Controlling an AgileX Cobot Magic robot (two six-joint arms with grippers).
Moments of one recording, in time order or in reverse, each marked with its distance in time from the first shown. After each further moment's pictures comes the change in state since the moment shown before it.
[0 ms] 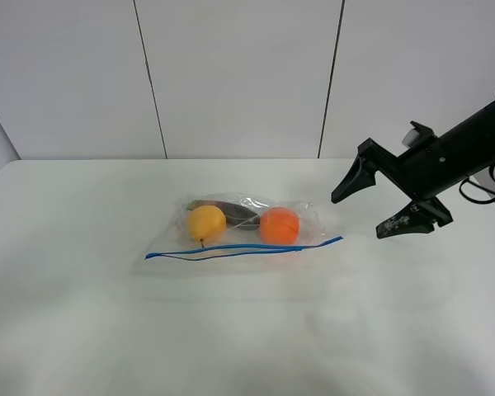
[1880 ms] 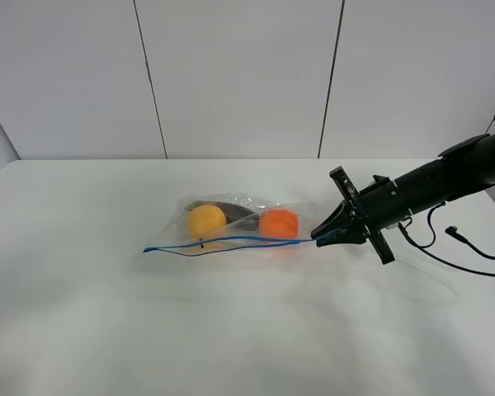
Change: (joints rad) left arm 0.000 0.000 0.000 0.000 0.000 0.000; right arm 0.000 0.305 -0.004 0.321 0.055 -0.095
